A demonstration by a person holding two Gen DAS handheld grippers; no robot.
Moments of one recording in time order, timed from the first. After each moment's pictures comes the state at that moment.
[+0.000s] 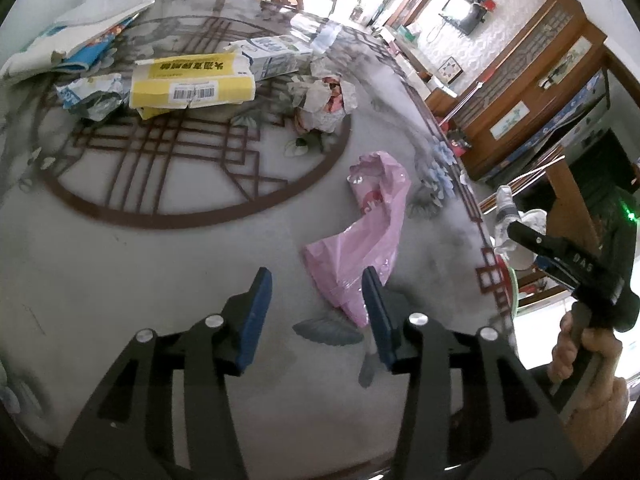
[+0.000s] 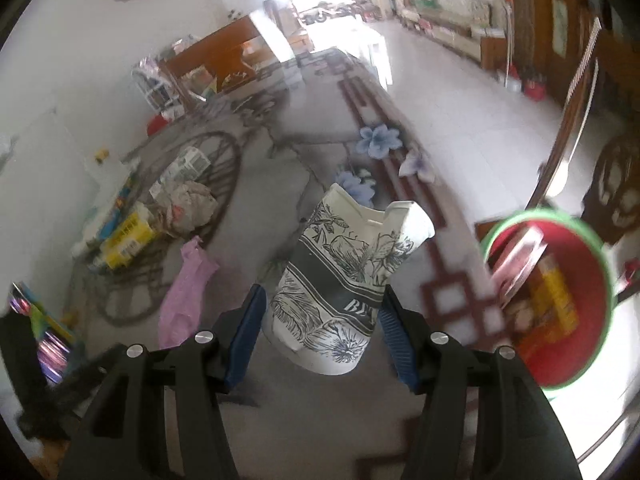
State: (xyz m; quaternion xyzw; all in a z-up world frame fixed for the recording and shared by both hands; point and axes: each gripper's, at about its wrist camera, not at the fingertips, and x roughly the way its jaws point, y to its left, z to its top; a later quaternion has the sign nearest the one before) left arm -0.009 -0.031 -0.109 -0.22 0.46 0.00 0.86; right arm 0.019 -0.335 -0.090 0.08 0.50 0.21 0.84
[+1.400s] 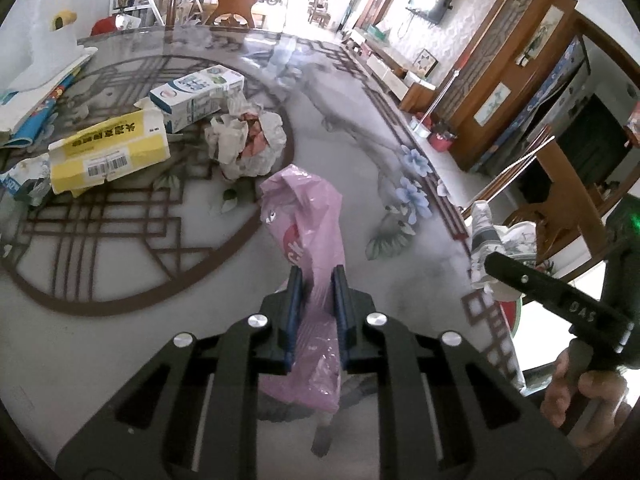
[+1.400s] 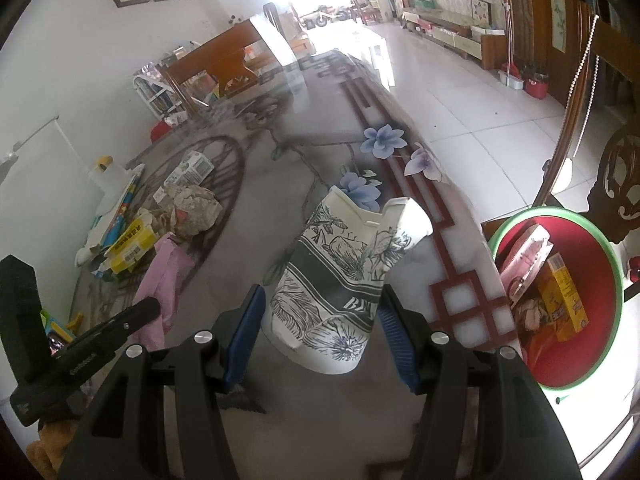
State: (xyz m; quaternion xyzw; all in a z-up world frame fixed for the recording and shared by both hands) left arm 0.048 -0.073 -0.095 -0.17 0.44 -0.03 0.88; right arm 0.016 -0.335 -0.088 0.07 0.49 0.21 0.84
